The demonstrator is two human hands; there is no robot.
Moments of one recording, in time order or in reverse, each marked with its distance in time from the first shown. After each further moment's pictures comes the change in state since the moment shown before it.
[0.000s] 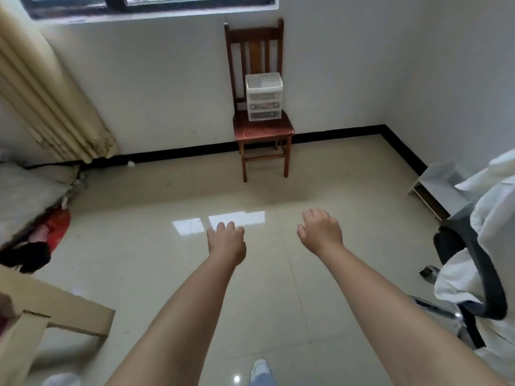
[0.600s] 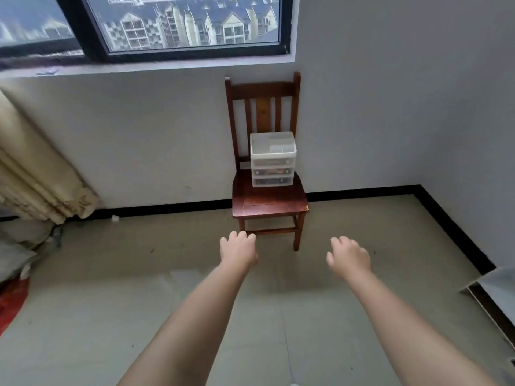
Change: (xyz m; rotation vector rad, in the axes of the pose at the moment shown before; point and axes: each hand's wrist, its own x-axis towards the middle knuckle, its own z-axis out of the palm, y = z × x) left_hand 0.463 0.028 -0.176 -0.064 0.060 -0.021; right_hand 0.480 0.101 -0.039 -0.102 -0.105 0.088
